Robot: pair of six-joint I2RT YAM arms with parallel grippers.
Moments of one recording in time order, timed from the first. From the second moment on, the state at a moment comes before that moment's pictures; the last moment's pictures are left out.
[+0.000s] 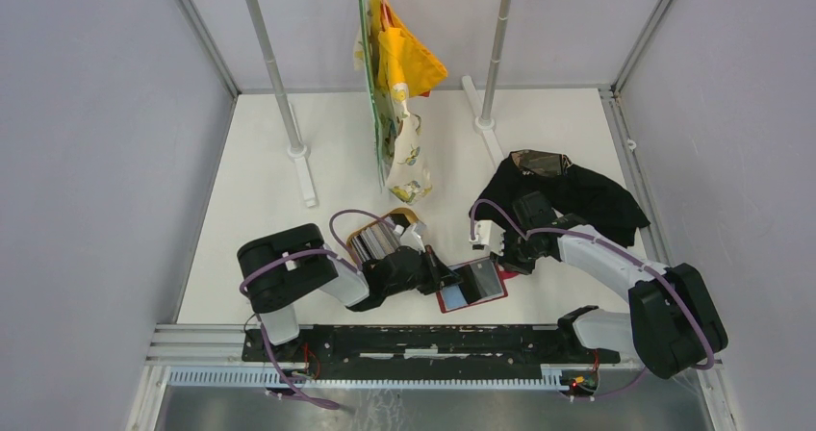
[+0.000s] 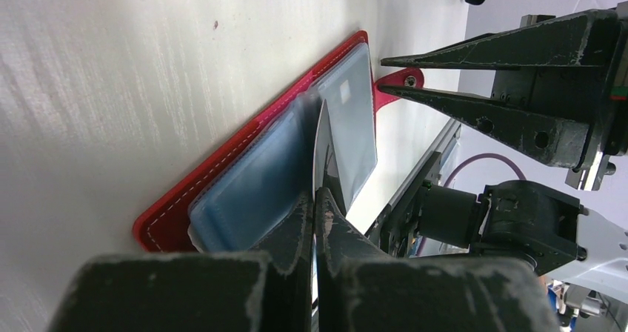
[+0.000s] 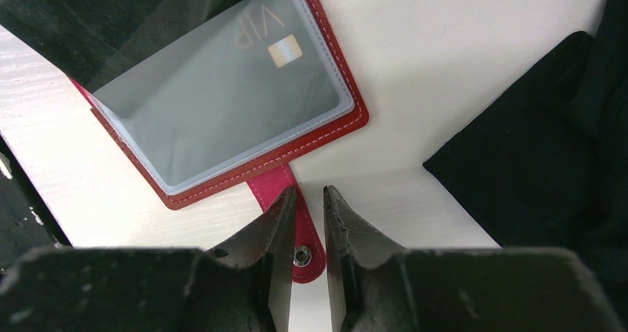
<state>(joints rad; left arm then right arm) -1.12 1.77 0.45 0.86 -0.04 -1.27 0.41 1.25 0.57 -0.58 -0.38 -0.90</state>
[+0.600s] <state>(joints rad) -1.12 1.75 0.46 0.81 -0.03 -1.32 0.42 1.26 0.58 -0.59 -0.36 -0.90</state>
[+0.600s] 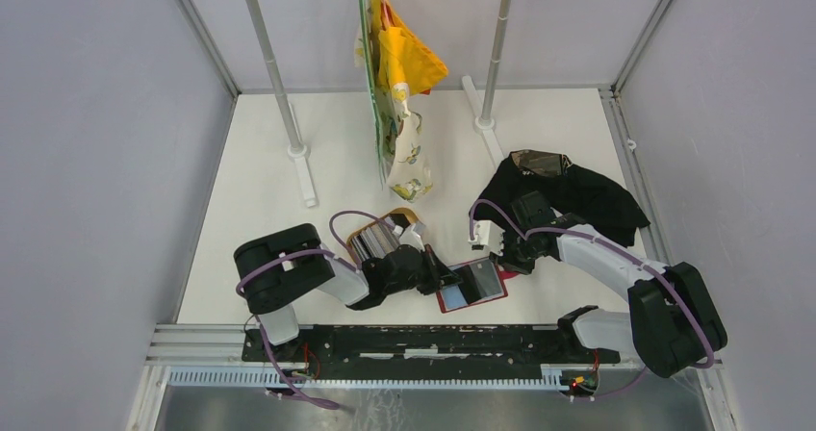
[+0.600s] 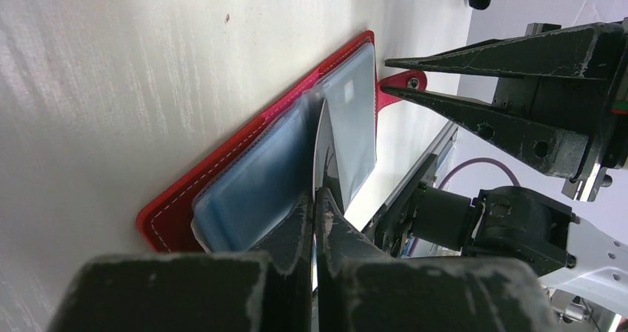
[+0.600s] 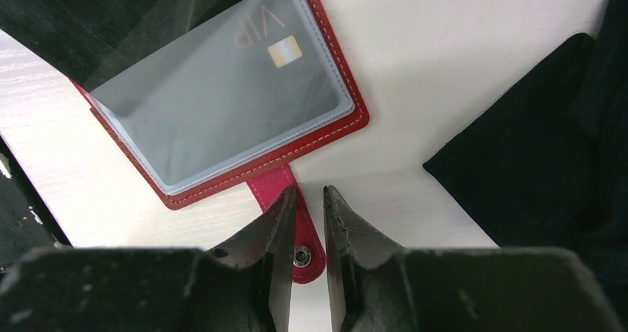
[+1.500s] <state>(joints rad) -1.12 1.73 0.50 0.70 0.00 -1.35 0.43 1.27 0.59 -0.59 -0.34 -0.90</state>
